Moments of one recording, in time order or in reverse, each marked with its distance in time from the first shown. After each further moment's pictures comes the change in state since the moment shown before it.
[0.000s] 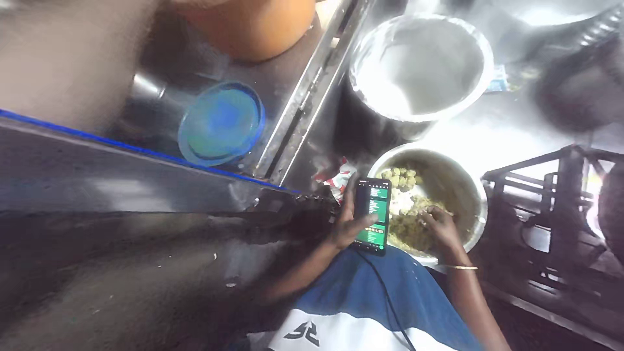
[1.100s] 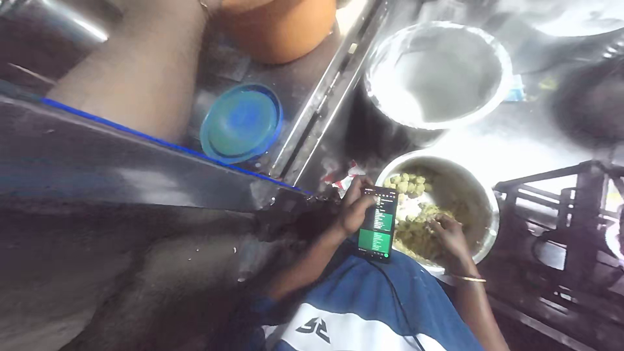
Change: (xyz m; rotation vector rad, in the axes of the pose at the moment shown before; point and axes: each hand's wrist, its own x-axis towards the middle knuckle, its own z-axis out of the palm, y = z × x) left_hand 0.028 0.035 -0.002 0.149 0.151 -0.054; right_hand 0.003 0.002 0.001 0.014 0.008 0.024
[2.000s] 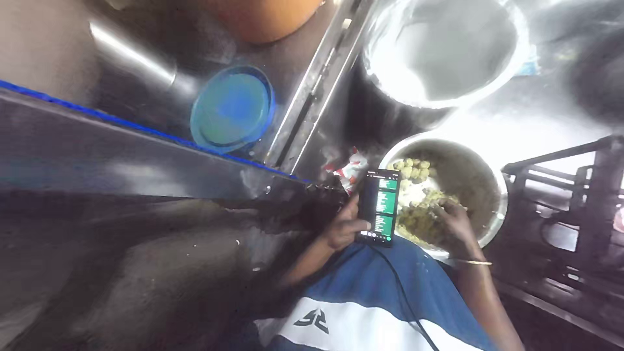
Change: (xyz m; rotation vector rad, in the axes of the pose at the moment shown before) left_hand -0.055 -0.038 -0.025 -0.396 -0.275 -0.191; right_hand -0.001 -0.003 -0.001 -0.067 -0.045 0.007
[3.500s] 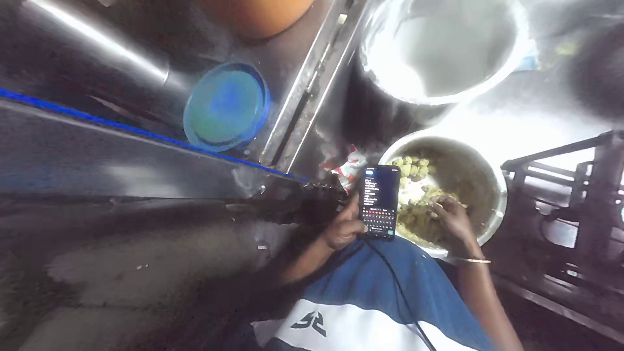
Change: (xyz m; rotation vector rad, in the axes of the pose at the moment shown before) left_hand 0.003 -0.008 -0.002 -0.077 -0.126 0.049; right_hand -0.001 0.000 0.001 0.070 -0.005 0.024
